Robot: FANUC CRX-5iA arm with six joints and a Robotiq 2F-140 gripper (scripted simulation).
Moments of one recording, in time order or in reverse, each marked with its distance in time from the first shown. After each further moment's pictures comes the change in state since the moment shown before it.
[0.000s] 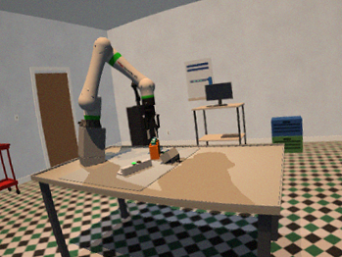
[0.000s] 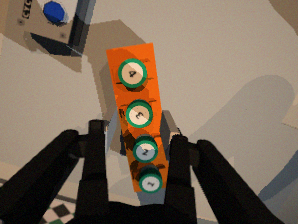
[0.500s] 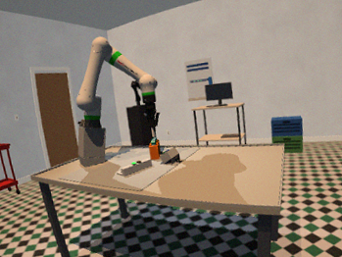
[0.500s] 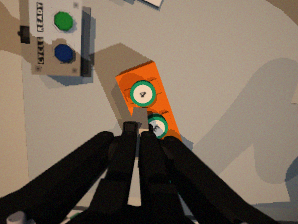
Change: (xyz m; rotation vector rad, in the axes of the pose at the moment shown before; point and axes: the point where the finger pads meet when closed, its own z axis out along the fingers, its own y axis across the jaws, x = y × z) arm 0.029 -0.019 -0.021 0.003 -0.003 0.211
